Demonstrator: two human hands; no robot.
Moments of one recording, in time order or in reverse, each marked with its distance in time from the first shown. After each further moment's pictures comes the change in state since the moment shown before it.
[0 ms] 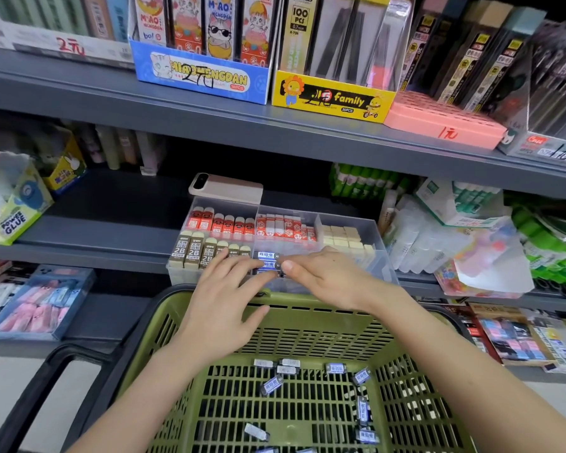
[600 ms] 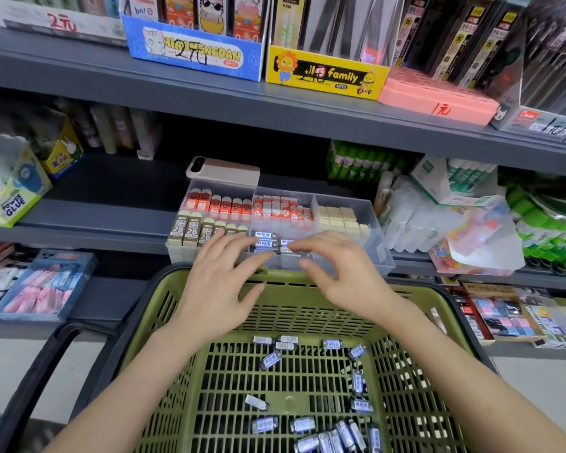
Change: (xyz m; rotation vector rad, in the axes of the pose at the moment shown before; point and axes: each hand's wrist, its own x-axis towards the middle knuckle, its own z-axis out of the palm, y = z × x) left_hand -0.005 0.006 -0.008 0.005 0.065 0.002; right_hand -0.041 -0.006 0.016 0.237 0.521 -0.097
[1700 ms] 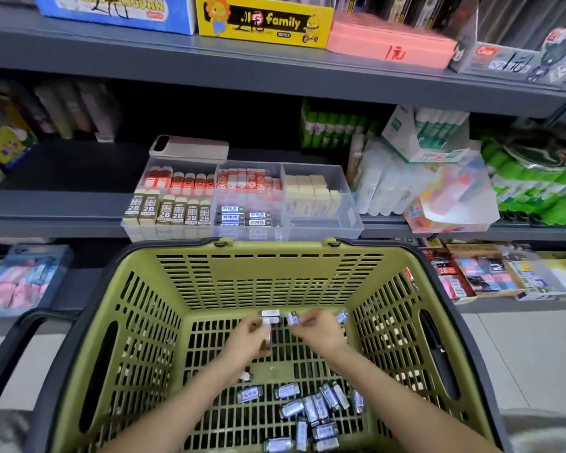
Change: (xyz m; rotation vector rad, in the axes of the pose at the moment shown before) left_hand -0.080 0.063 0.139 -1.058 -0.568 -1.153; right_hand -0.117 0.076 0.131 0.389 -0.177 1.011
